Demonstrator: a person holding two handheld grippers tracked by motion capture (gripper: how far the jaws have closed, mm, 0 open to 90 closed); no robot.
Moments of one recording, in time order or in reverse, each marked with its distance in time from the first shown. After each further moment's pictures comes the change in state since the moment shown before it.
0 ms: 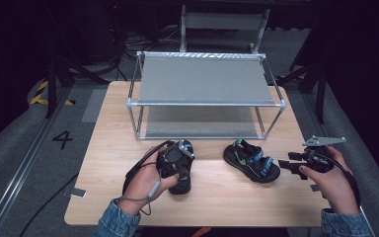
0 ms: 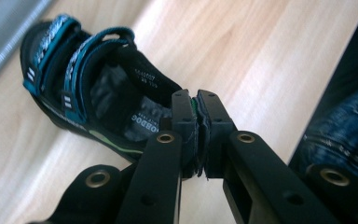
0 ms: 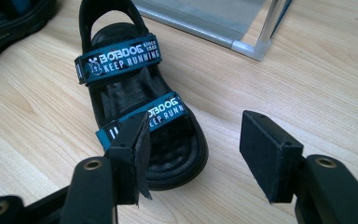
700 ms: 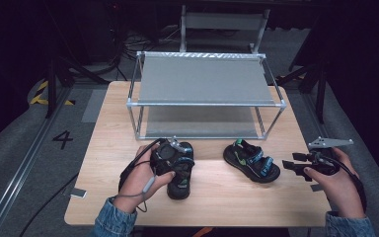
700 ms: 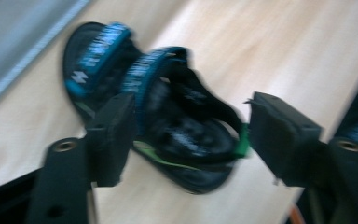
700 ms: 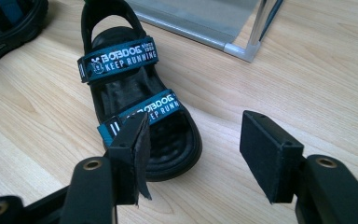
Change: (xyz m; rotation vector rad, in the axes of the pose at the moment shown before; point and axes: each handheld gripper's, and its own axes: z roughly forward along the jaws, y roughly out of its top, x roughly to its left) left arm 0.020 -0.009 0.000 -0.104 0.085 -0.087; right arm 0.000 -0.004 -0.013 -0.022 -0.017 0.007
